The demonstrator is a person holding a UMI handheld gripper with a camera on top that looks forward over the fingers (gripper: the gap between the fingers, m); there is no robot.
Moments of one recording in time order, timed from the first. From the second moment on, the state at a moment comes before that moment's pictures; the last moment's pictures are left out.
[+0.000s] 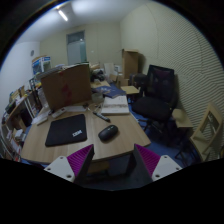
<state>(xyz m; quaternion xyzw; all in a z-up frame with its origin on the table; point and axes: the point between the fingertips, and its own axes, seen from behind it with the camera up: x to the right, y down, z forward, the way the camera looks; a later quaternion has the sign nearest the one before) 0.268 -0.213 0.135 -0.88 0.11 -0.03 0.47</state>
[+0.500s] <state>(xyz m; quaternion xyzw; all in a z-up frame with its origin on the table) 0.252 -0.073 -0.003 -0.89 0.00 0.04 0.45</state>
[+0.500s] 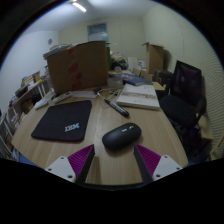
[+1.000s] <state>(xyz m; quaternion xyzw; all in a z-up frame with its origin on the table) 0.261 0.002 -0.007 -0.87 0.00 0.01 0.49</state>
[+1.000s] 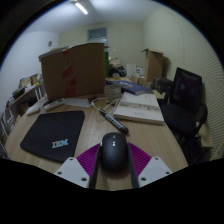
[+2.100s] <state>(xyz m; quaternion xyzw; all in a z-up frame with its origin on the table) 0.020 0.062 -0.007 -0.90 -0.05 0.03 0.44</state>
